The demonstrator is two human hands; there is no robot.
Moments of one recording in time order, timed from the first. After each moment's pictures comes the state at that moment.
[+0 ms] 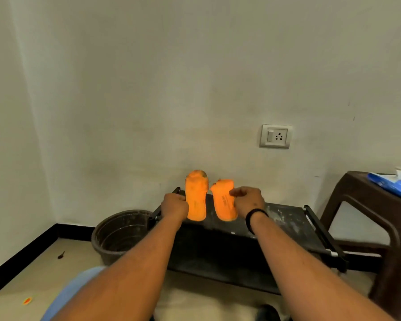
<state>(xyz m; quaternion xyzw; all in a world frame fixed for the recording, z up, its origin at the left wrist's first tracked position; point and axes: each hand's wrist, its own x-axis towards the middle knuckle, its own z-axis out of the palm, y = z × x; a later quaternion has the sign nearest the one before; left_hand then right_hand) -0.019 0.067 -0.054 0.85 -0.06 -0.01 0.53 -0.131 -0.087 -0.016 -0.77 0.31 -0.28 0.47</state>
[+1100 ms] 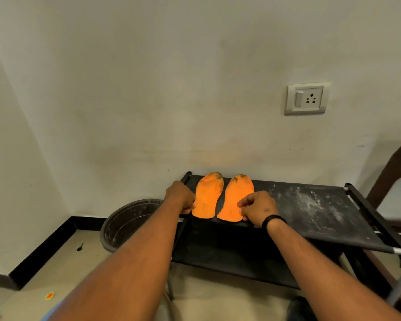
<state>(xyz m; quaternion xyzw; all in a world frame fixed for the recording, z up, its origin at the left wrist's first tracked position) 0.066 0.055 -0.077 0.92 -0.05 -0.13 0.37 -0.071 -0.121 -0.098 -0.85 0.28 -0.14 0.42</state>
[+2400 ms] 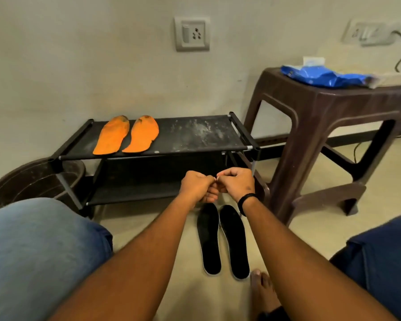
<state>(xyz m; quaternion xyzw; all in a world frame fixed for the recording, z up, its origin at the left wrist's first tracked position) -0.202 -0.074 -0.169 0.75 -0.20 -0.34 0.54 -0.295 -0.160 -0.169 -0.68 0.41 -0.30 0.53</state>
